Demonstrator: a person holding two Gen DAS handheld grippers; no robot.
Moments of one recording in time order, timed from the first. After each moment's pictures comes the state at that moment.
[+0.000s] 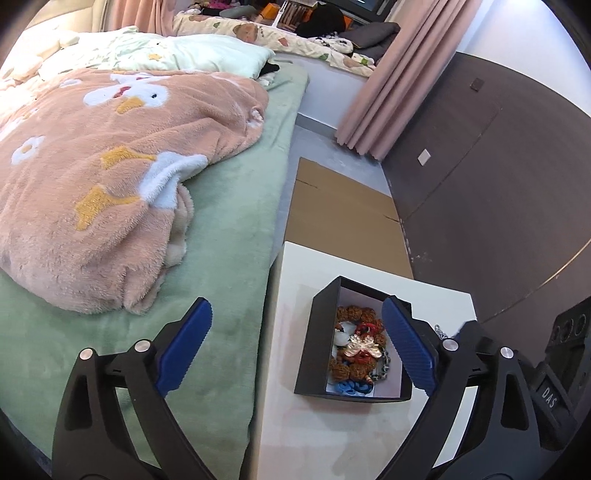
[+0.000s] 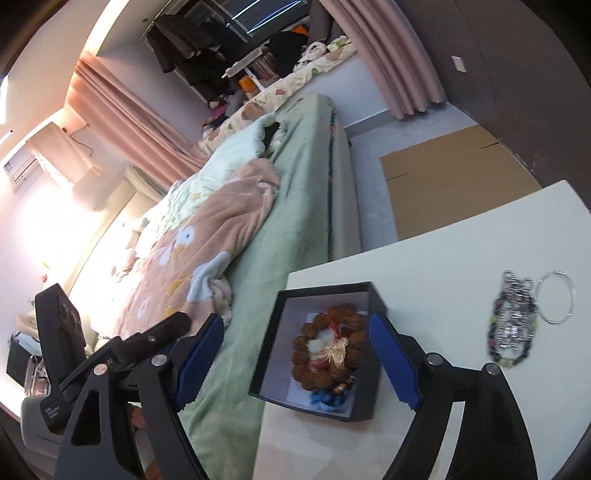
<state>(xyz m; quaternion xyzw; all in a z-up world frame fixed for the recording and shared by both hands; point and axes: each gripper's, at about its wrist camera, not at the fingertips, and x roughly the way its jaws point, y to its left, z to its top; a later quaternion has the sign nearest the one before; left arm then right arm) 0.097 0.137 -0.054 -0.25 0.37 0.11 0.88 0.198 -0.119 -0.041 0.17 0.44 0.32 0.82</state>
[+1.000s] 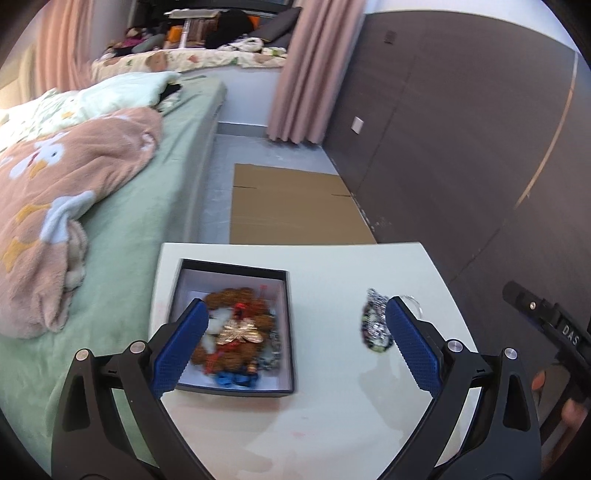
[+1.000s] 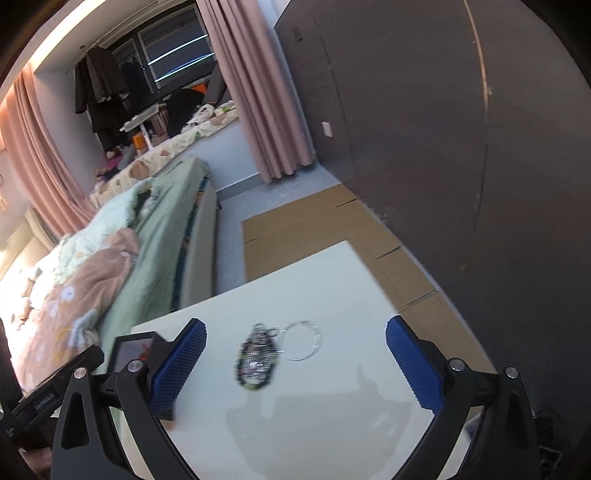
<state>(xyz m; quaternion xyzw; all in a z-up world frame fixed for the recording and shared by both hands) 0.132 -0.010 -0.044 -0.14 0.37 0.01 0.92 0.191 -0.298 -0.011 0.11 0.37 0.08 0.92</state>
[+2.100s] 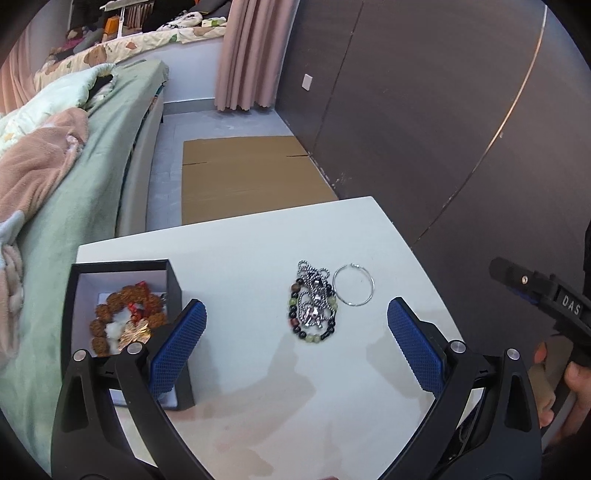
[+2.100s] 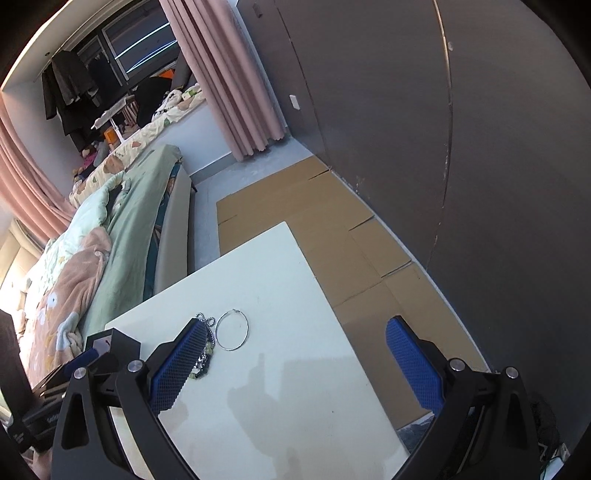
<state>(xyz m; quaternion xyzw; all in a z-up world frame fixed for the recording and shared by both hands) 0.180 -0.087 -0.061 -0.10 0.43 -0.07 0.90 0.214 -0.366 -0.031 0.14 0.43 0.06 0.89</state>
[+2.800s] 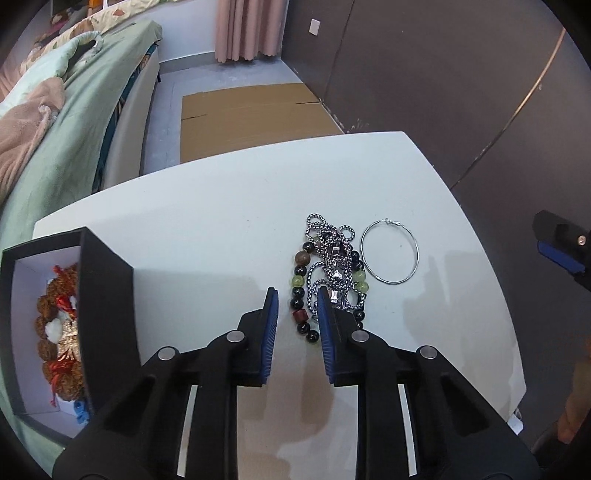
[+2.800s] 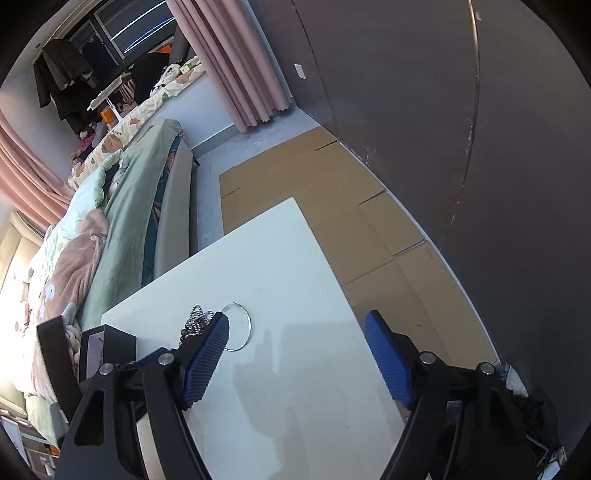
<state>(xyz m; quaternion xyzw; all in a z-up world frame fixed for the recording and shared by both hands) 0.225 -0.115 -0.134 -0.06 0.52 -0.05 0.85 0.250 -0.352 -0.056 0.14 0.48 0.07 0.86</state>
